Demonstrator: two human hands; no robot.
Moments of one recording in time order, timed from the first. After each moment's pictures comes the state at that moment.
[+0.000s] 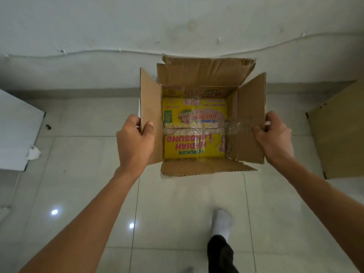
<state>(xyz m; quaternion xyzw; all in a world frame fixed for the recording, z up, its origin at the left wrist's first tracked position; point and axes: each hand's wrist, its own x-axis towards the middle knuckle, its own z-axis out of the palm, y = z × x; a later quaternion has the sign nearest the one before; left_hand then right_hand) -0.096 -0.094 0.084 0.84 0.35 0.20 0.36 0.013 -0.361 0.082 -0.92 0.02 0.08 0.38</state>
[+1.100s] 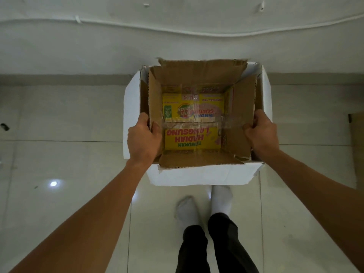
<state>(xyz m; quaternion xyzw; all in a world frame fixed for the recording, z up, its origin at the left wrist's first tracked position) 0.084 0.004 -0.123 0.89 0.32 0.08 0.33 0.196 -0.249 -0.116 -0.92 0.05 0.18 0.34</state>
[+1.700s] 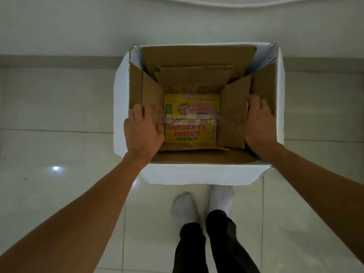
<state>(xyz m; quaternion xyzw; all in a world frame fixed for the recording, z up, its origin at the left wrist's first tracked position) 0.101 0.001 -0.172 0.97 0.23 -0.01 0.10 0.218 -0.239 -0.174 -0.97 -0.09 0.14 0.17</state>
